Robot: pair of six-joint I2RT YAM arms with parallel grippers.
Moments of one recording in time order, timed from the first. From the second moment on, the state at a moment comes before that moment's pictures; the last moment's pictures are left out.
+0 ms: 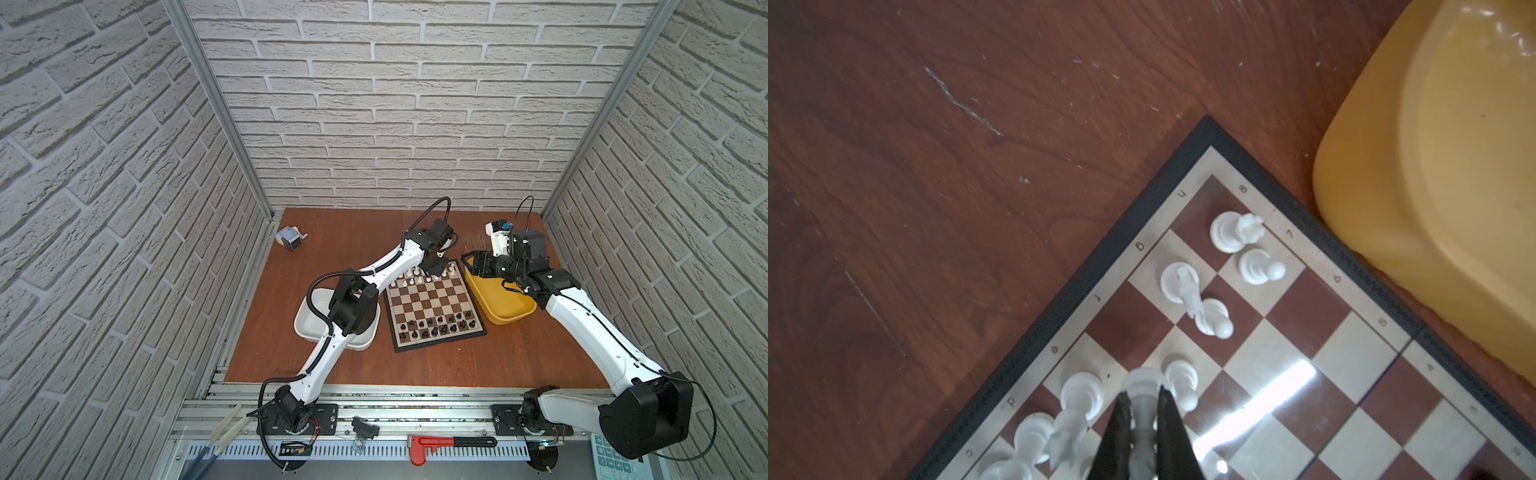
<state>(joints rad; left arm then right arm) -0.77 2.46 2.31 -0.93 -0.02 -0.09 0.18 1.24 1.06 -0.46 -0.27 0.29</state>
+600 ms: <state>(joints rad) -0.77 2.51 2.32 -0.90 -0.04 -0.10 0.18 1.25 1.06 -0.46 -0.30 0.29</state>
